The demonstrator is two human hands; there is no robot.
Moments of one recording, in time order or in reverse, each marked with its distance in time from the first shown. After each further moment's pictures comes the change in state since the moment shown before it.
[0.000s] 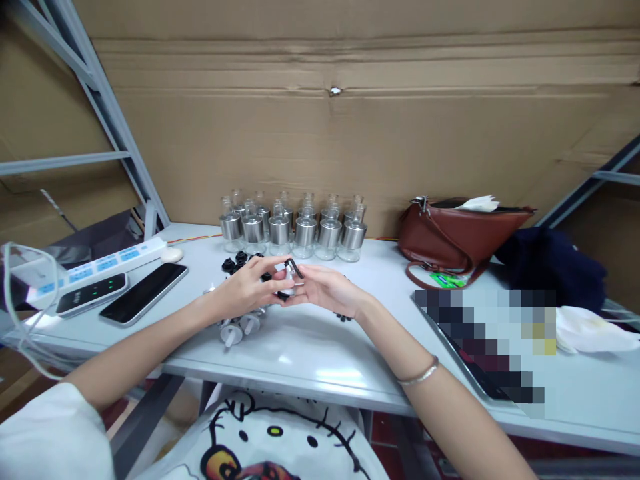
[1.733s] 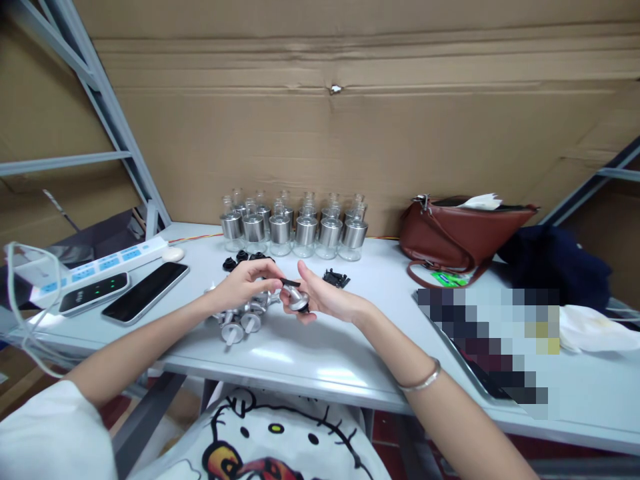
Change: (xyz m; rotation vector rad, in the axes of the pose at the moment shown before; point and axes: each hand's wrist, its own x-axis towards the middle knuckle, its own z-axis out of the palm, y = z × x) left_hand 0.012 0.007 -0.007 -1.135 -0.036 -0.829; right_hand -0.001 0.001 0.013 -0.343 -0.090 0.206
